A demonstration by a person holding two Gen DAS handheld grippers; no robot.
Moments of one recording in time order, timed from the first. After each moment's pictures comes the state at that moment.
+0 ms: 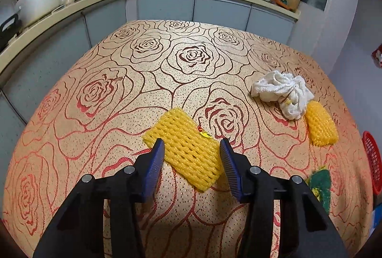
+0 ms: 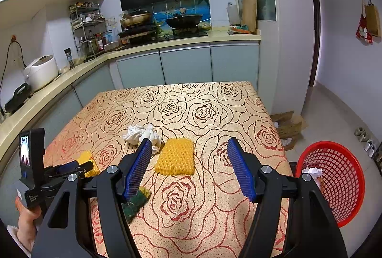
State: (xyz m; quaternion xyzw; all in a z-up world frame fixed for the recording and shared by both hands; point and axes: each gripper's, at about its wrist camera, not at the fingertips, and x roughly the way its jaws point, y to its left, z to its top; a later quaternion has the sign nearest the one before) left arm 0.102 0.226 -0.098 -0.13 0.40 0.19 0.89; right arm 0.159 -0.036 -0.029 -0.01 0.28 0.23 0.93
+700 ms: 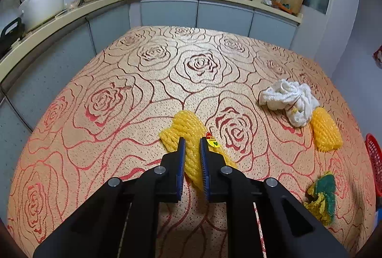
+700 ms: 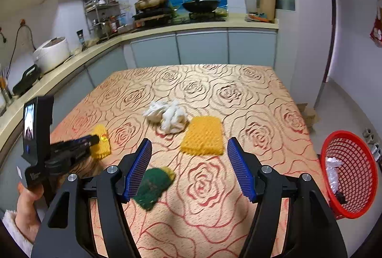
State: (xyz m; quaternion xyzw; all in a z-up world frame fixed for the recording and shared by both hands) left arm 0.097 0.238 -0.089 -0.12 0.37 0.20 0.90; right arm 0.137 0.002 -0.056 -0.03 0.32 0.28 0.90
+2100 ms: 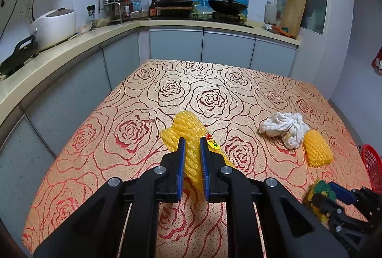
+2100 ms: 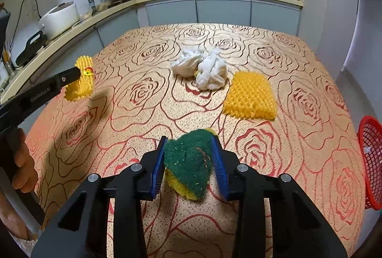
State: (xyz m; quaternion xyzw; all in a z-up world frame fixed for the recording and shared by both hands) left arm 0.067 0.241 -0.049 -0.10 0.30 0.22 0.92; right arm 0.133 0.051 -0.099 -0.07 0.39 0.30 0.87
